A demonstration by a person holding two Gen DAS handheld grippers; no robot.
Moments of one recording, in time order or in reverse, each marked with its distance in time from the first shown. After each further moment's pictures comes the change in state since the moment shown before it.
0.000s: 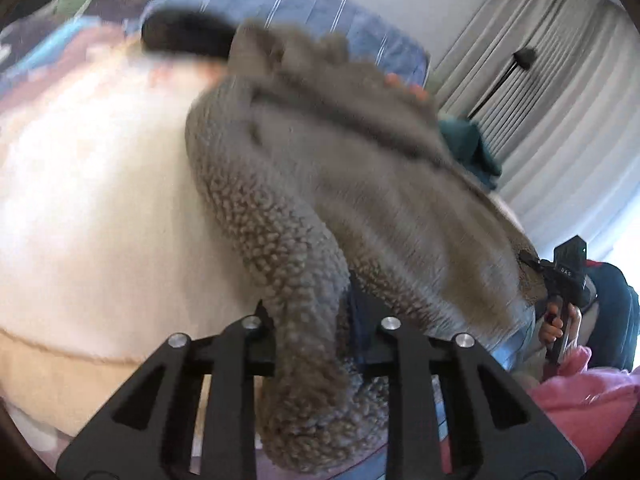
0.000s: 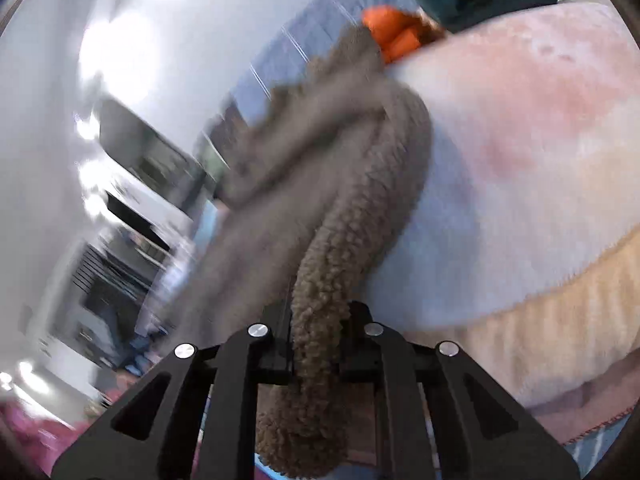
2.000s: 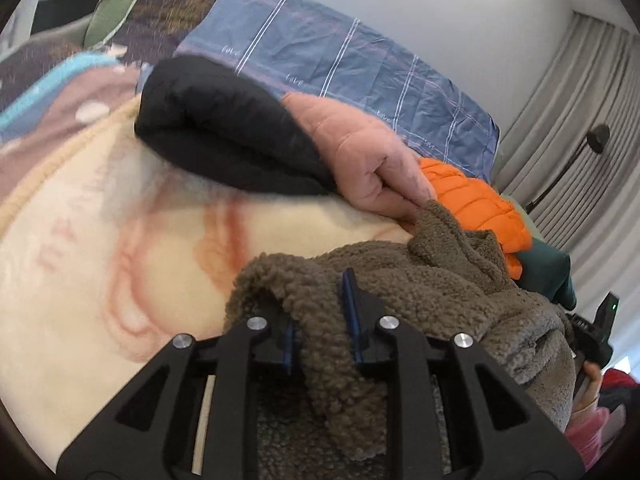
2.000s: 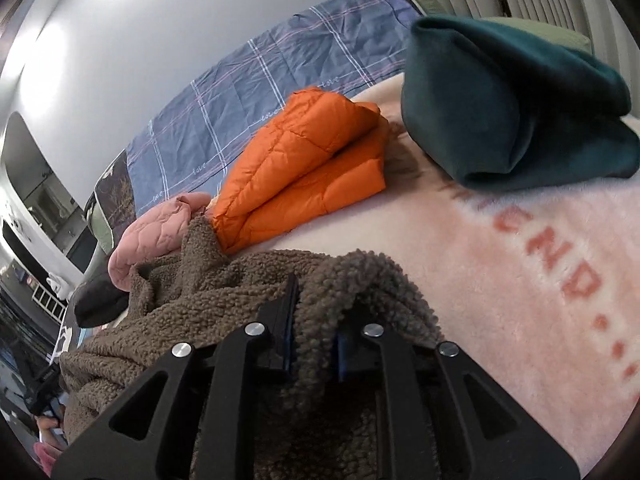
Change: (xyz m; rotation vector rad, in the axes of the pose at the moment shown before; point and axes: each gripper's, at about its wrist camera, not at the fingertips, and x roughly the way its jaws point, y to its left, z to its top) left arm 0.152 0.077 0.207 -0.120 -0.148 0.179; right arm 0.163 -0.034 0.201 -0.078 -0.176 -0.469
